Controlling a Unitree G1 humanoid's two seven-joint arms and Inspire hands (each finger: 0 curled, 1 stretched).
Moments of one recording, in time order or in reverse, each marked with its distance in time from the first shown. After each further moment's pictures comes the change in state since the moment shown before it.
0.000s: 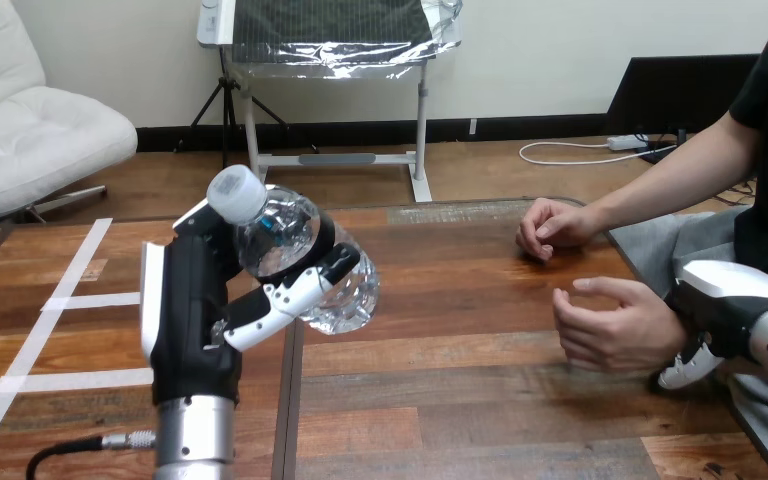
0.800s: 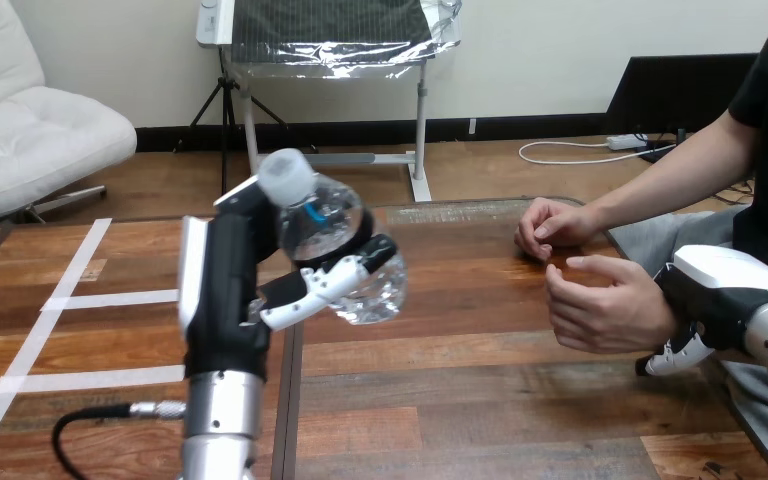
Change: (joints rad) left arm -0.066 0.000 -0.051 0.017 0.075 0.044 0.013; right arm 0.059 -0.007 -0.056 -0.133 0.009 0.007 -0.005
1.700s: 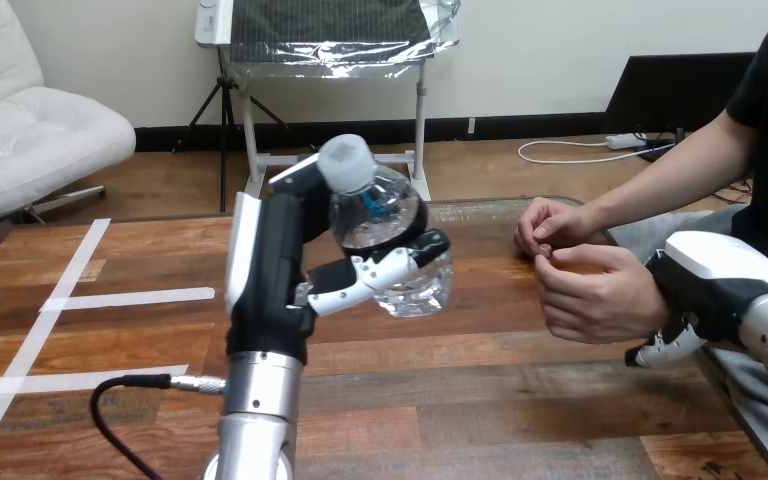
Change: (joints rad) left arm -0.060 0.002 -0.073 0.030 0.032 0.012 0.019; right arm 0.031 -0.006 -0.024 -0.109 -0.004 0.001 0.003
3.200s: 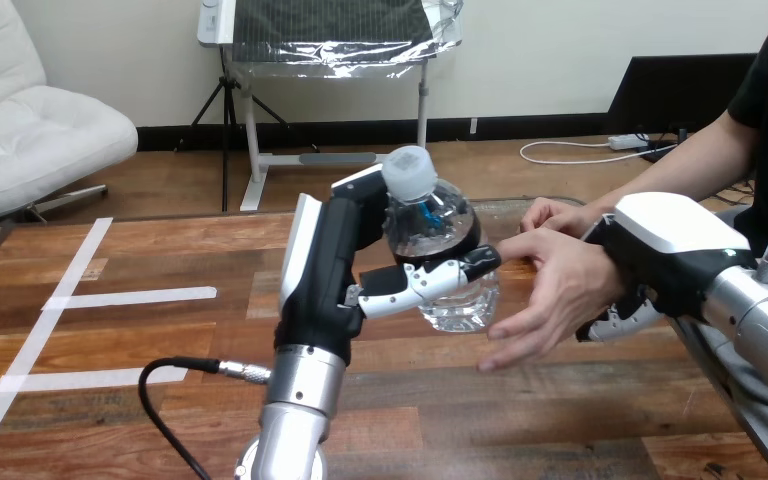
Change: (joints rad) left arm -0.060 0.002 -0.105 0.071 -0.008 0.046 -0.001; right arm 0.034 0.003 -0.014 -0.218 0.003 -0.055 -0.010
